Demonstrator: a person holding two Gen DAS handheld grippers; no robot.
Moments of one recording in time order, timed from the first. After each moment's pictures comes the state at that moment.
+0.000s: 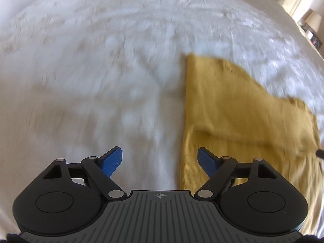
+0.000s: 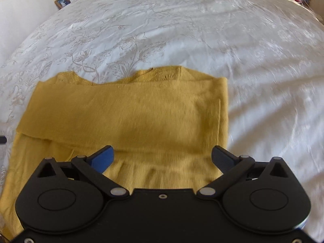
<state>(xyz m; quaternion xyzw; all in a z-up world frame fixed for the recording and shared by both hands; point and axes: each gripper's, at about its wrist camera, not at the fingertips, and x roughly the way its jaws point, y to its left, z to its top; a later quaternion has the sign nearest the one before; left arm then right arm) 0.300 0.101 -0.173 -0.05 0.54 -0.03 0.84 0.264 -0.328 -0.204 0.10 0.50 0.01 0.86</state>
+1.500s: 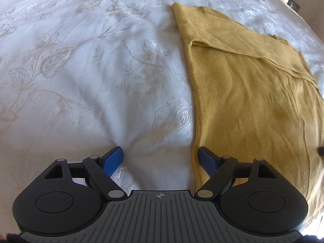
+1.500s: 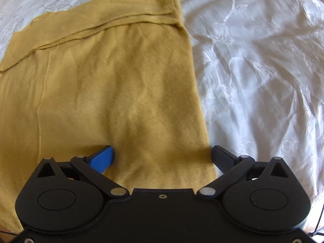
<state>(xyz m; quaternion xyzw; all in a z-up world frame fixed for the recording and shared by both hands) 0.219 0.116 -0.211 0.02 0.55 -0.09 0.83 0.133 -0.286 -0.237 0.13 0.60 -0.14 0.78</state>
